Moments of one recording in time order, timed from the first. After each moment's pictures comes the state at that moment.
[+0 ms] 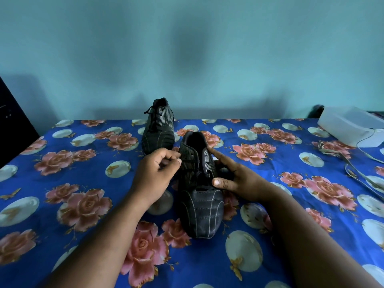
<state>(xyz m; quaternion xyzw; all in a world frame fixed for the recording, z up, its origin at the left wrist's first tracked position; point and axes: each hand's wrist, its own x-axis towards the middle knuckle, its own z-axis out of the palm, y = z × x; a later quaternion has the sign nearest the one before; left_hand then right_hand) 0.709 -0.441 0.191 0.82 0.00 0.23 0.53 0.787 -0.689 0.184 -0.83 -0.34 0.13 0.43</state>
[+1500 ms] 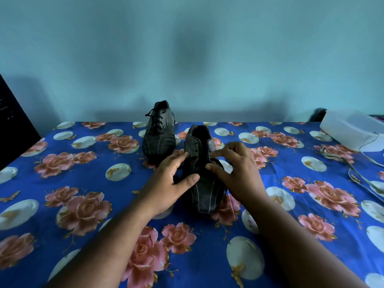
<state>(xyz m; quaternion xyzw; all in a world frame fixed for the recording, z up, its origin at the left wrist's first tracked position) 0.712 -0.449 0.184 0.87 -0.06 0.11 0.47 0.783 -0.664 0.185 -0.86 -0.26 -0.24 0.37</state>
